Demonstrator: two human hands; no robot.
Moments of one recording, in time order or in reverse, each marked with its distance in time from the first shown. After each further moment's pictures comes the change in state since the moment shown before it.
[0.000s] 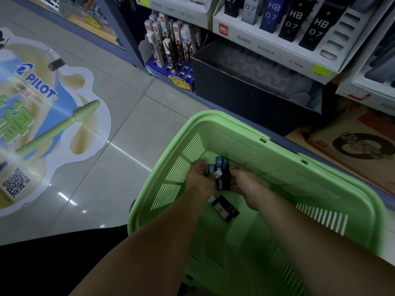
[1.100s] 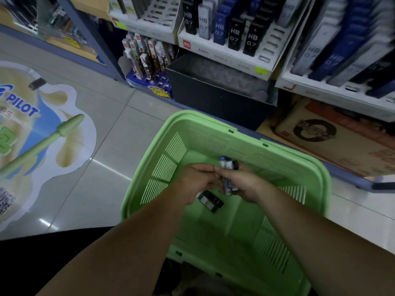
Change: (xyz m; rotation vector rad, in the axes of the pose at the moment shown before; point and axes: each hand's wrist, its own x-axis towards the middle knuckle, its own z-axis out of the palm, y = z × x) left_hand -0.050 0.039 -0.005 -0.090 -0.382 -0.053; right_hand -0.057 -0.005 -0.035 0.025 -0.064 -0.075
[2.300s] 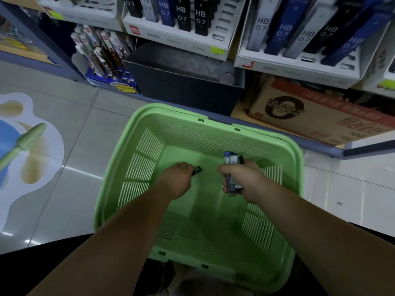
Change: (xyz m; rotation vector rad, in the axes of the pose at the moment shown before) left_hand 0.049 -0.041 -0.014 1.766 -0.110 0.641; right_hand -0.057 0.016 -0.029 0.200 0.295 0.074
